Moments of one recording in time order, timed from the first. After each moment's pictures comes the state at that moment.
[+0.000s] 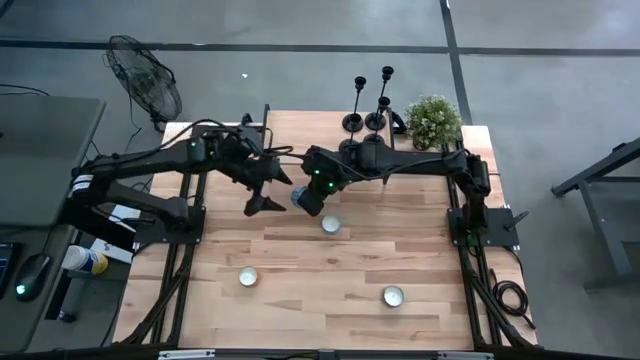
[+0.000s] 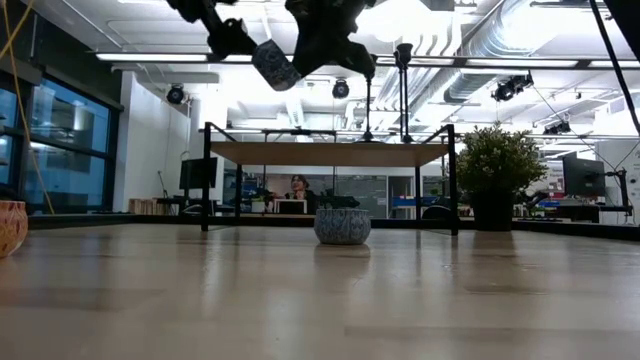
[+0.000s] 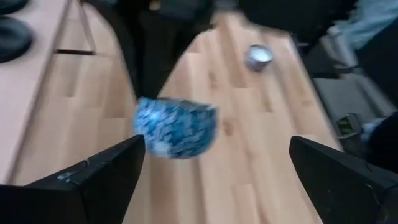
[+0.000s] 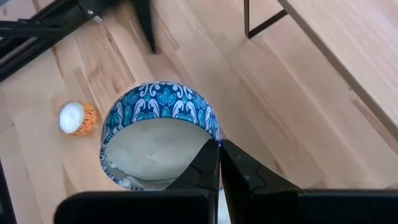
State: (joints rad) left arm 0.24 1.16 1.13 -0.63 0.40 0.08; right arm -0.07 1.95 1.94 -0.92 0.04 0.52
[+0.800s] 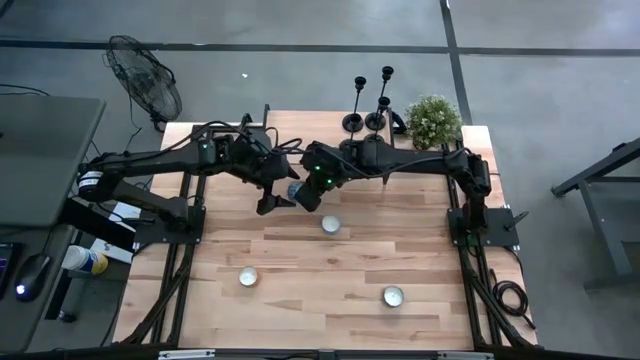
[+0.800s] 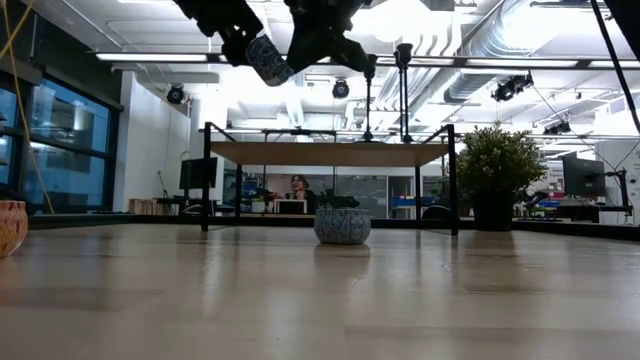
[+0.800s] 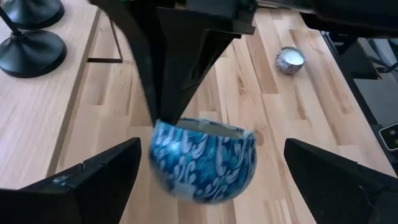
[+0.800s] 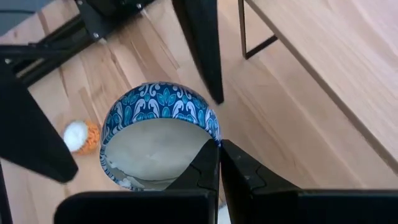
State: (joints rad) left arm 0.21 1.23 1.13 -0.55 0.28 0.11; right arm -0.08 1.94 1.94 -0.86 0.07 0.51
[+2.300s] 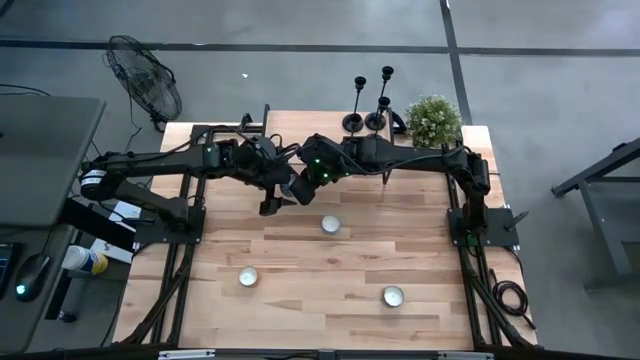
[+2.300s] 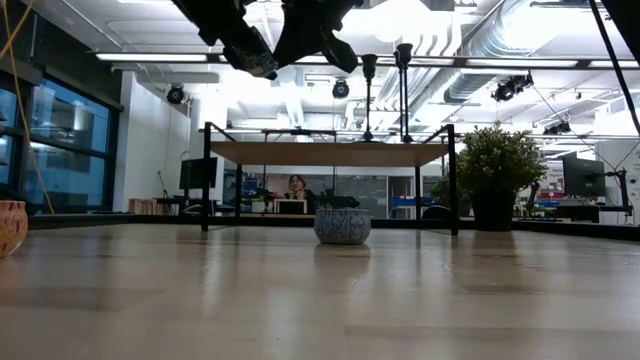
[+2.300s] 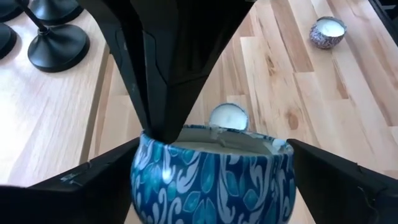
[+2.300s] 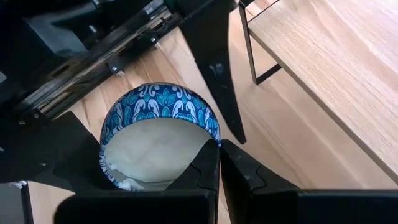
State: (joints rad) left arm 0.17 1.25 1.13 -0.57 0.14 0.19; right arm -0.11 1.95 1.94 -0.76 0.04 0.55
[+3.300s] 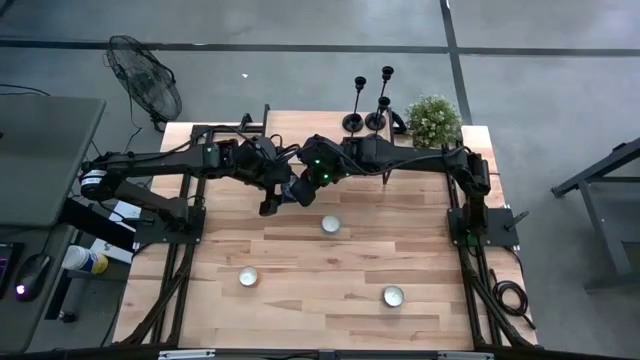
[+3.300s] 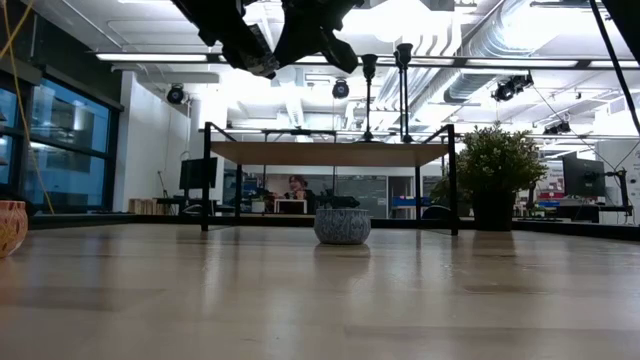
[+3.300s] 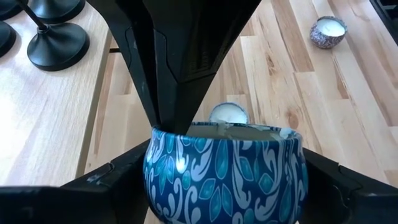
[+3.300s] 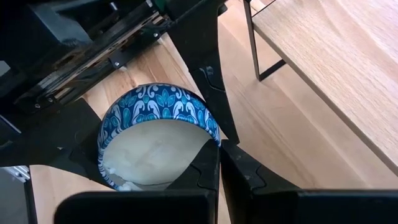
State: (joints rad) left arm 0.17 1.25 1.13 -0.57 0.14 0.19; right arm -0.10 1.95 1.93 -0.77 0.02 0.54
